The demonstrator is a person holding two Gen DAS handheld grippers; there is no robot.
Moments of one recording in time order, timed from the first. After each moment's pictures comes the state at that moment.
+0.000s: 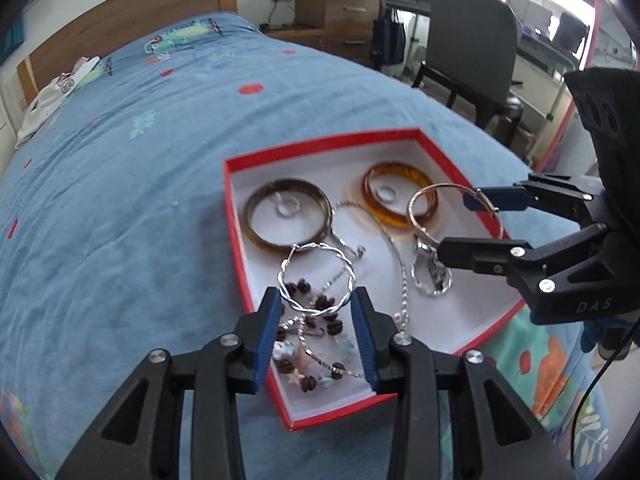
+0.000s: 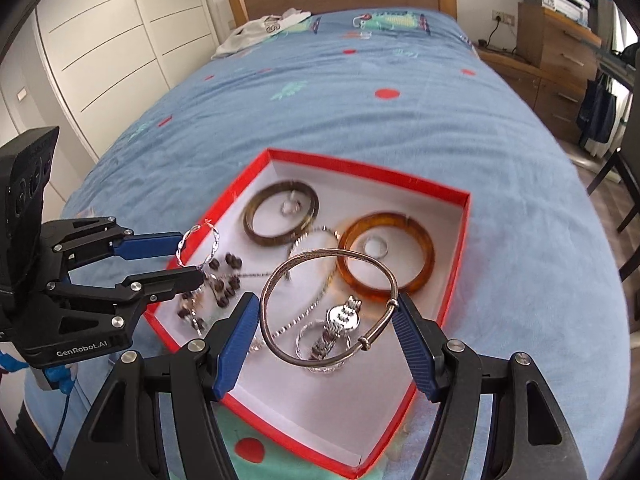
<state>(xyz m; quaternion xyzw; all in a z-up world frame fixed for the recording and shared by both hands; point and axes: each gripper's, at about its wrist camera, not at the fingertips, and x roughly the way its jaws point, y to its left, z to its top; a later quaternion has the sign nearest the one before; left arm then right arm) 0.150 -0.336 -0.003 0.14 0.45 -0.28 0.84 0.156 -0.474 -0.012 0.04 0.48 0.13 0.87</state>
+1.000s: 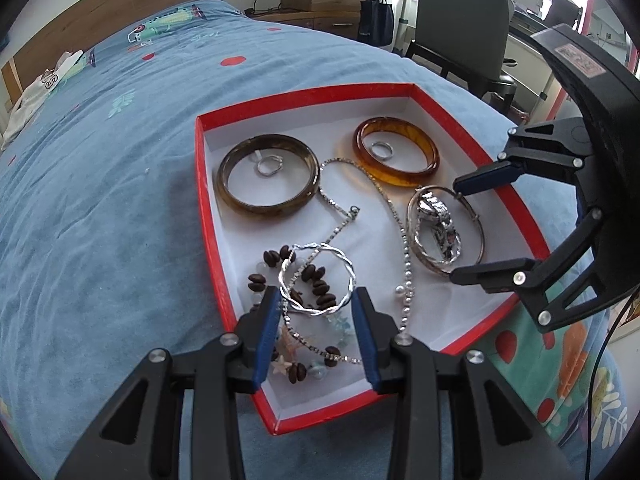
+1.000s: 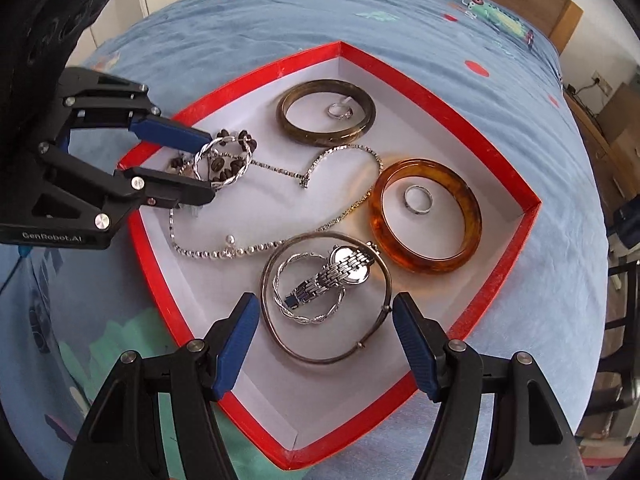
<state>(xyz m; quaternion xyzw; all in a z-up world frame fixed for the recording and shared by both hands) 0.149 -0.339 -0.034 0.15 0.47 -0.30 0.82 0.155 -0.449 -0.050 -0.18 0.54 0.22 0.80</state>
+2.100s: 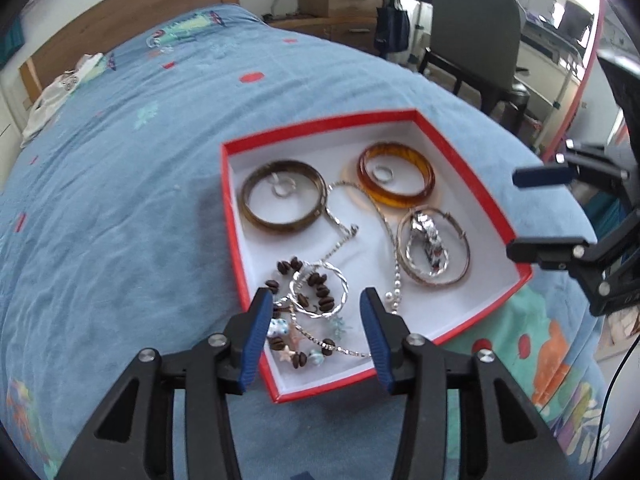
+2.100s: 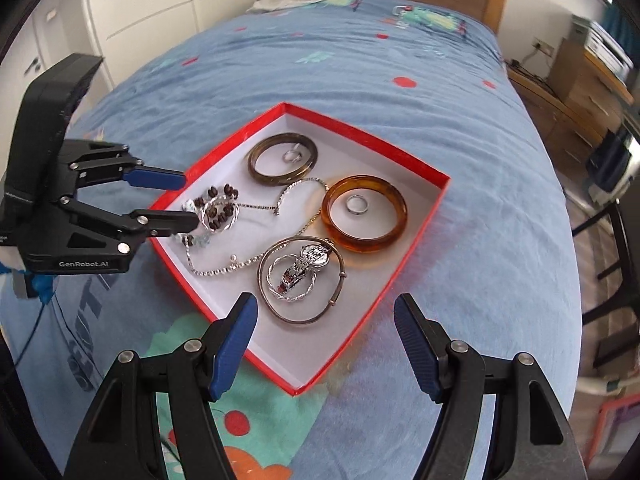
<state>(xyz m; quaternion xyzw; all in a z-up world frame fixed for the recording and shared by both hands) 0.135 -0.338 0.004 0.15 0.46 -0.26 0.84 0.127 -0.487 0.001 -0.07 0.50 0.16 0.85</state>
